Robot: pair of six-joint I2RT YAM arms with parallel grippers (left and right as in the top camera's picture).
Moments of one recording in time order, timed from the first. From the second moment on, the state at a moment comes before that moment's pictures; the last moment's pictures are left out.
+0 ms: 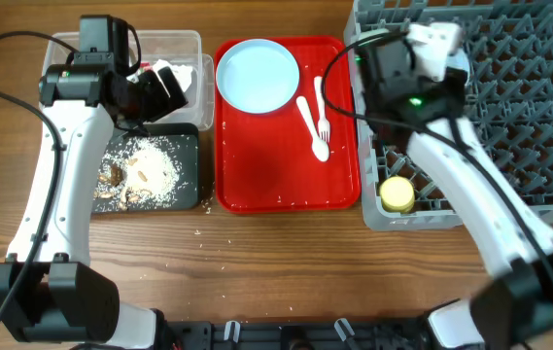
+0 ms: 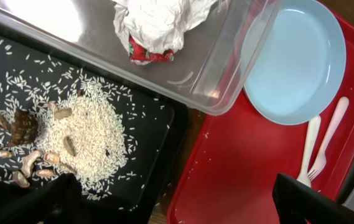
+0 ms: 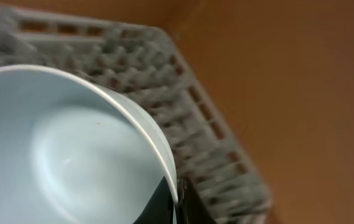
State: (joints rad) left arm -0.02 1.65 1.55 -1.07 0.07 -0.50; right arm 0.37 1.67 1.41 -0.78 1.21 0.22
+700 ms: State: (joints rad) left arm -0.02 1.65 1.55 -1.07 0.07 -0.50; right arm 0.49 1.93 1.41 -0.69 1.20 -0.21
